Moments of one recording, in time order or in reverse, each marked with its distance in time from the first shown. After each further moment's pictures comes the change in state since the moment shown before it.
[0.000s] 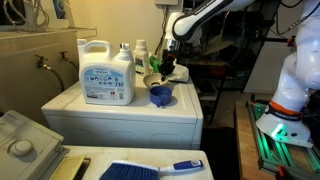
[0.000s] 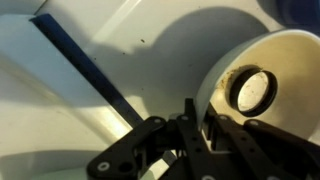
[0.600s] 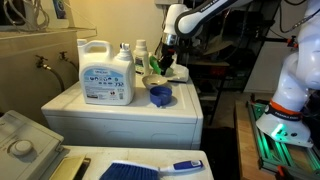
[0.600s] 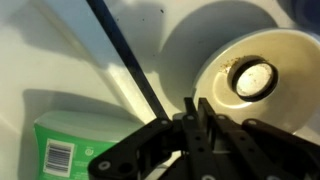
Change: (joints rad) arm 0.014 -0.048 0.006 0.013 -0.191 0.005 -0.002
